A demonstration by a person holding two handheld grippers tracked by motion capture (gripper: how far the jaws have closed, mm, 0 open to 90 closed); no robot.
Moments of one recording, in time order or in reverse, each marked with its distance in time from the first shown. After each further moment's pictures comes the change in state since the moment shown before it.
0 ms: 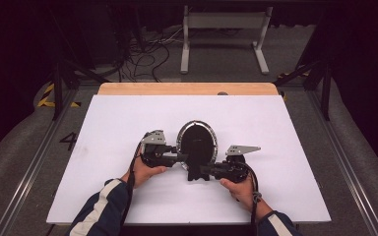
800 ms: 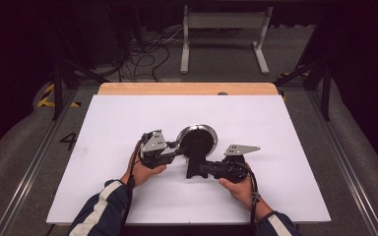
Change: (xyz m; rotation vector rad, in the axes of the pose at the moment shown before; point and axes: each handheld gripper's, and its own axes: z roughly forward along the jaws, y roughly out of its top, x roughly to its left) left arm -0.016 0.009 -0.010 -0.045 0.192 0.186; right arm 0.008 0.006 -0.001 -0.003 -0.037 -0.053
